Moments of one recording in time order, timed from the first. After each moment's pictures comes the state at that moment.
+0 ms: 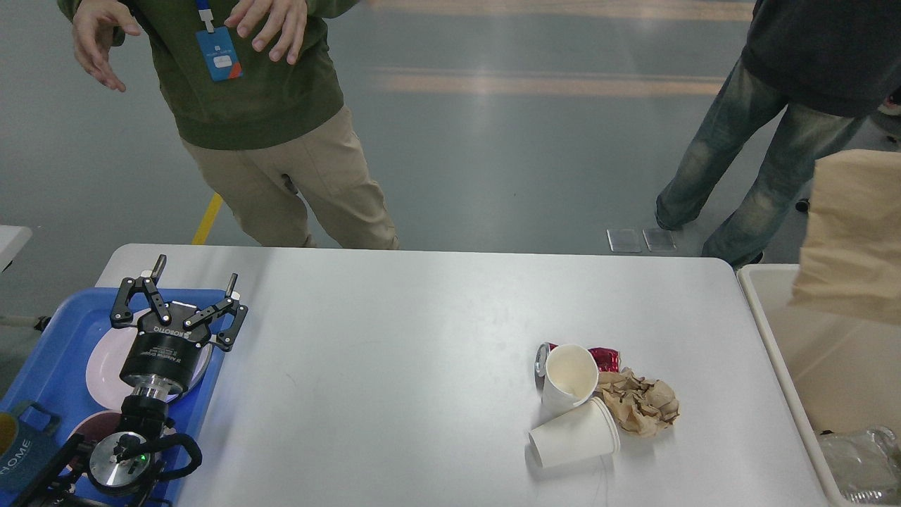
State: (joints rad) left arm -0.19 0.17 -1.38 -0.85 -0.03 -0.63 -0.12; right arm 2.16 -0.74 -1.75 1.20 0.06 0.61 -0.07
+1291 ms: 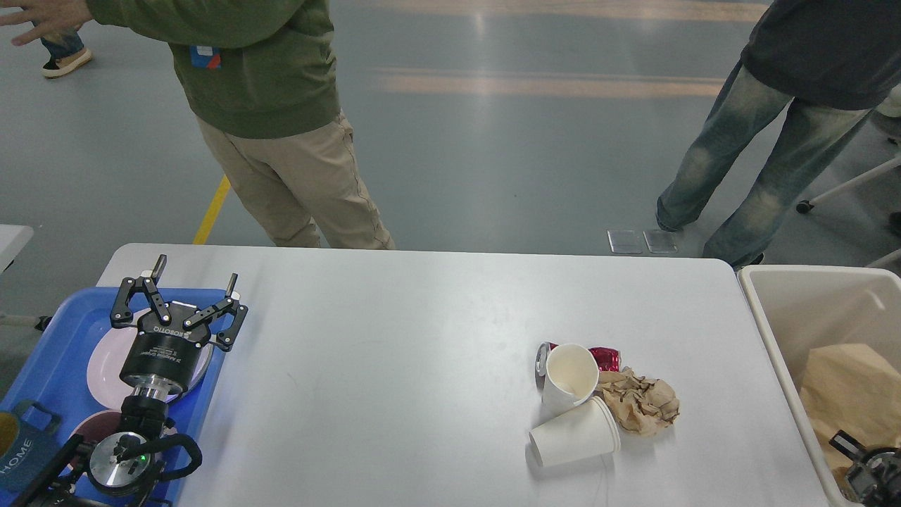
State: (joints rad) left arm -0.19 0.17 -1.38 -0.85 -0.03 -0.63 -0.12; right arm 0.46 -0.34 -0.85 0.01 0.08 0.05 -0.10
